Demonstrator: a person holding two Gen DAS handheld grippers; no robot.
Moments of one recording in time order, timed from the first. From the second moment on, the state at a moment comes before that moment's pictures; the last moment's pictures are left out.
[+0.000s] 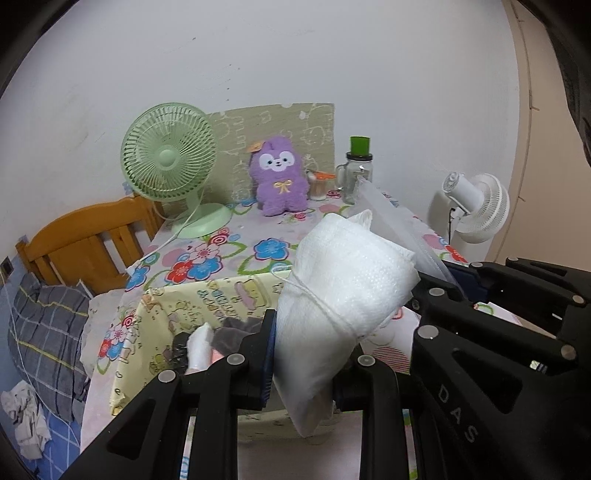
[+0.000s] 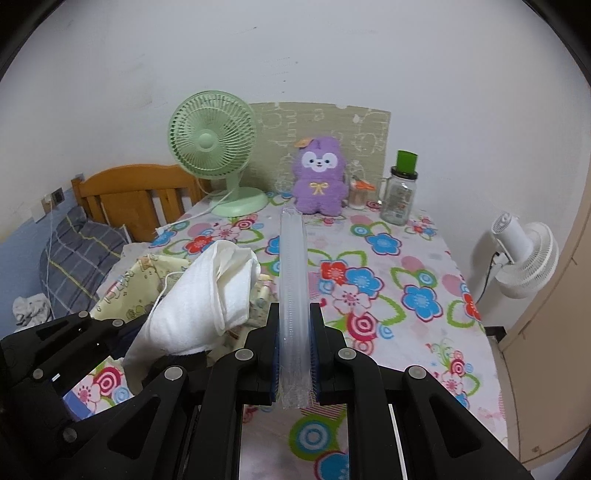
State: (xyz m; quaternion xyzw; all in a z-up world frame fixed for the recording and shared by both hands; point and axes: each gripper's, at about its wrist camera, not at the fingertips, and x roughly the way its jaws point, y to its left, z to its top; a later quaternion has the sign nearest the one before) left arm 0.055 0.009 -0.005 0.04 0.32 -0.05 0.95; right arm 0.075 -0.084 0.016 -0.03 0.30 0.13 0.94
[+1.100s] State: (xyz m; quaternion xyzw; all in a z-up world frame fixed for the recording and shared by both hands) left arm 0.089 0.094 -0.049 0.03 0.37 0.01 0.93; right arm 0.104 0.008 -0.017 -0.05 0.35 0.21 0.91
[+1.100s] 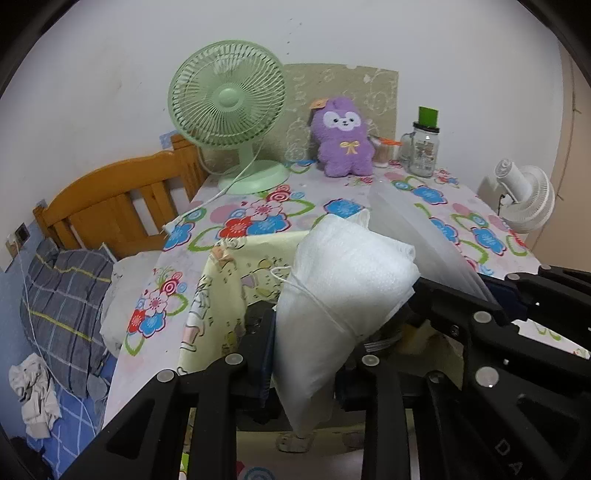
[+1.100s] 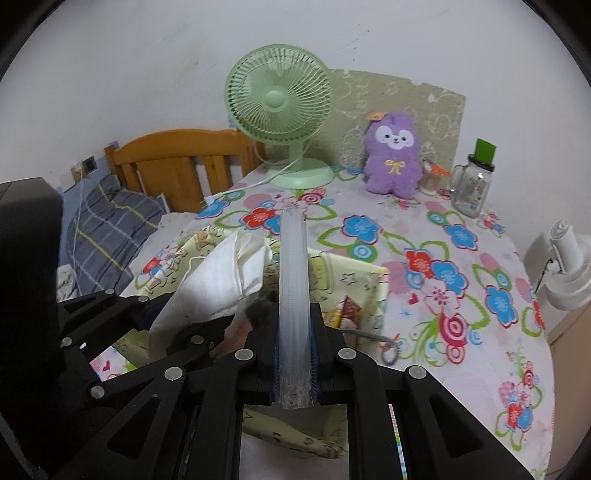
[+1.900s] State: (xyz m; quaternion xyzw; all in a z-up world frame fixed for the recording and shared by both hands) left arm 0.079 0.090 -0.050 0.02 0.36 -0.02 0.93; right arm 0.106 -0.008 -0.029 -0.01 0.36 0.19 0.91
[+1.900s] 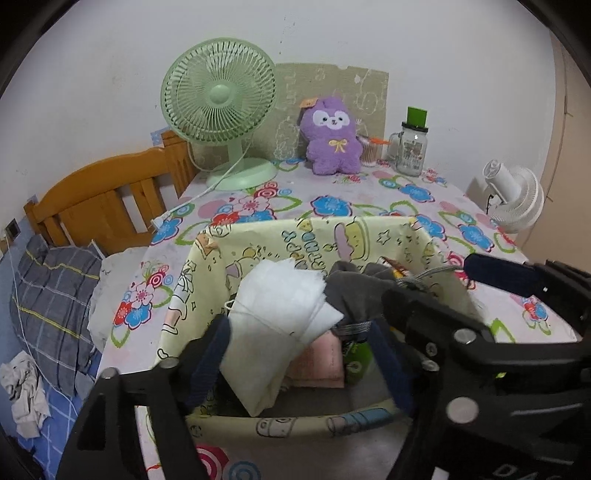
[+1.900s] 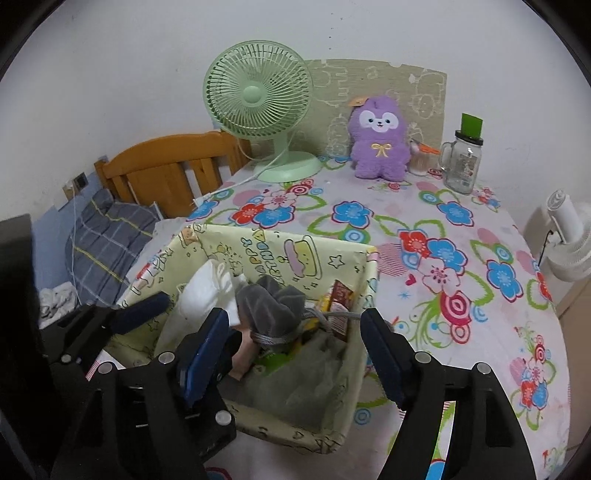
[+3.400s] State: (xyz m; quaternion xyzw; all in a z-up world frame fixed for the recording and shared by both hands) left arm 0.039 0.013 -0.005 0.03 0.30 -0.02 0.95; right arm 0.050 -0.119 0.010 0.00 0.27 0.11 0.96
